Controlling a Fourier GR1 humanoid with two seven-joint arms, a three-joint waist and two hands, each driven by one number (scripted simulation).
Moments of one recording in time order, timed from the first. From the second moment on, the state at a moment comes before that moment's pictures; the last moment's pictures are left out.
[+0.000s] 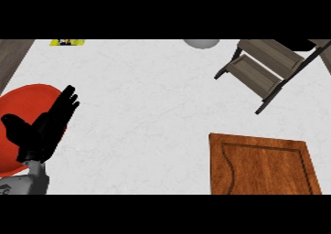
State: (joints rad) left arm -0.09 0.24 0.04 -1.56 0.13 -0.04 0.23; right arm -1.26 -0.45 -0.25 -0.81 0.91 -0.12 0.51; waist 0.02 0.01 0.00
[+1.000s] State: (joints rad) left arm -0.07 0.23 0.06 -1.59 0.12 -0.05 0.24; right arm -1.32 -0.52 -0.54 -0.86 0.64 -0.39 0.48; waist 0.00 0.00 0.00
